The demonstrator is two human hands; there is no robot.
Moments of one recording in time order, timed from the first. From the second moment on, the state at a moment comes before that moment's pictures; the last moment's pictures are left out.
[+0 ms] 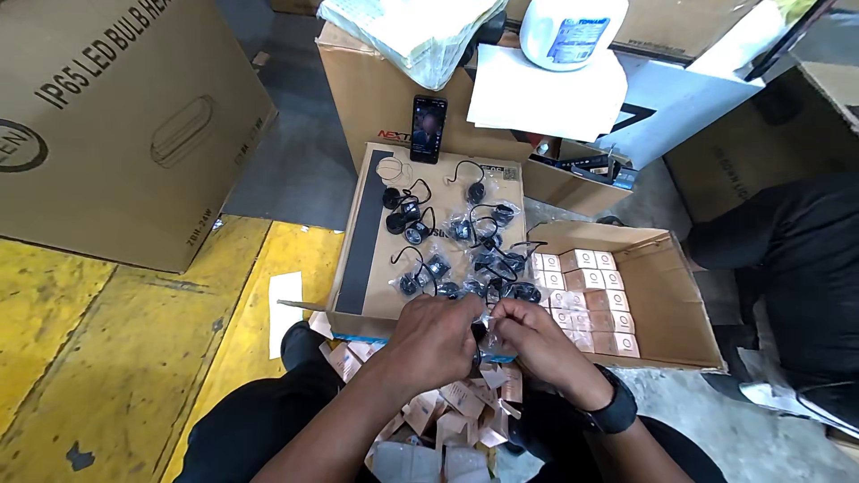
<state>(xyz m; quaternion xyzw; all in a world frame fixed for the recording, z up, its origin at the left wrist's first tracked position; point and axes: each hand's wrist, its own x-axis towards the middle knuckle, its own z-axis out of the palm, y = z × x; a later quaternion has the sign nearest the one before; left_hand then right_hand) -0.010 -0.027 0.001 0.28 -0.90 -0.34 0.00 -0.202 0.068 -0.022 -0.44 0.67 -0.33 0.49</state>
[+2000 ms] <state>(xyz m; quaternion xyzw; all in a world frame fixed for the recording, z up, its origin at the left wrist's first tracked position) -0.012 -0.023 -0.014 0.32 -0.91 -0.24 0.09 -0.203 0.066 -0.019 -0.30 0.58 -0.47 0.60</state>
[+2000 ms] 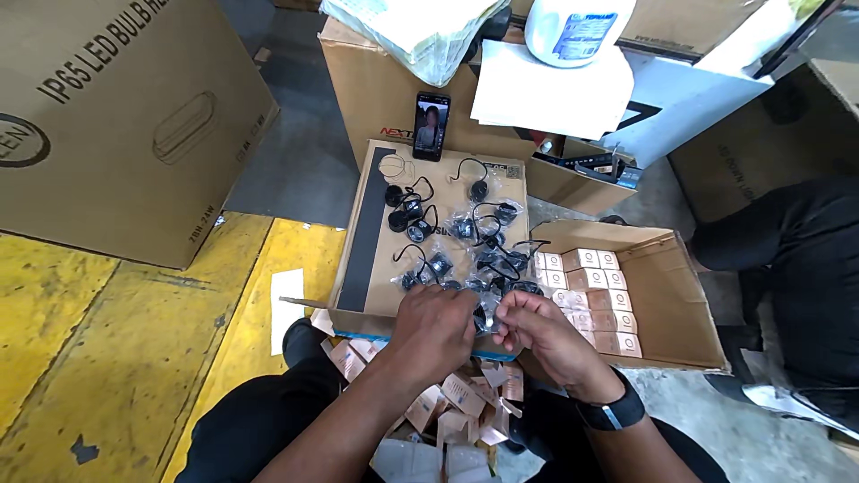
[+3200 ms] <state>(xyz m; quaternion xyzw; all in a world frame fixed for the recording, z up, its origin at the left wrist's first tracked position) -0.012 -0.023 -0.016 0.30 -0.92 -0.24 0.10 -0.204 0.066 -0.024 -0.32 0.57 -0.47 0.59</state>
